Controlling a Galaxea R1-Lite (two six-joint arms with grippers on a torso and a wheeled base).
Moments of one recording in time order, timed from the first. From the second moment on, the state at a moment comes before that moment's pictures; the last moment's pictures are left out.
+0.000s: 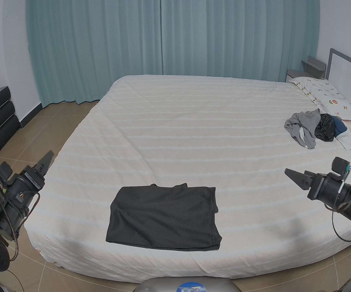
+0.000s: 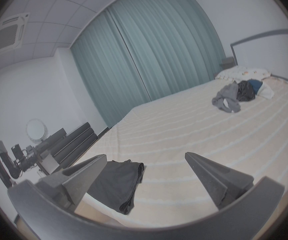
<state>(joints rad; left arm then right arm) -0.03 1.55 -0.09 -1.44 0.06 -0.55 0.20 1.53 -0.24 -1.09 0.16 0.36</state>
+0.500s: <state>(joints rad) -0.02 1.14 -0.02 -1.22 0.09 -0.39 0.20 0.97 -0.02 -0.78 0.14 0.16</state>
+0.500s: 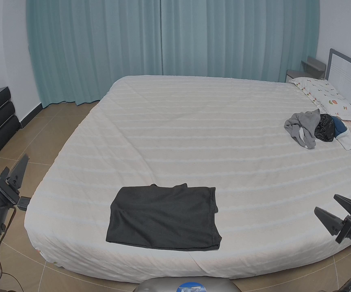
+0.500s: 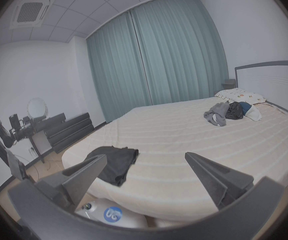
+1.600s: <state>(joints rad) -0.02 0.12 -0.10 -0.16 0.09 -0.02 0.11 0.13 -0.06 -0.03 0.04 -0.12</state>
